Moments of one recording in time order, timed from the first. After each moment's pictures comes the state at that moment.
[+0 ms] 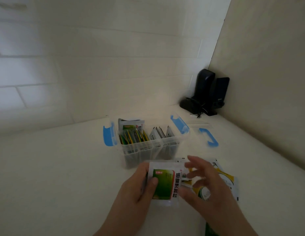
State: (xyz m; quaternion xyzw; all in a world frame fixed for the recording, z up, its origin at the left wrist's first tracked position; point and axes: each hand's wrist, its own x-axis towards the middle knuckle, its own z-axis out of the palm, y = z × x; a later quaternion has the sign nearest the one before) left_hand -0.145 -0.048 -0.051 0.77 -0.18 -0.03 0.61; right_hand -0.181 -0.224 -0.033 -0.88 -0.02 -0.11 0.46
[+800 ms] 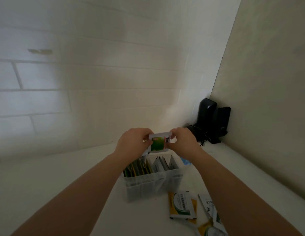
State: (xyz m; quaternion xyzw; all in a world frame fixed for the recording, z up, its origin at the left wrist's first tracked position) left_hand 0.022 -0.055 0.019 0.92 -0.21 0.14 0.31; right_hand 0.020 -0.228 0.018 -0.97 -0.04 -0.17 0.20
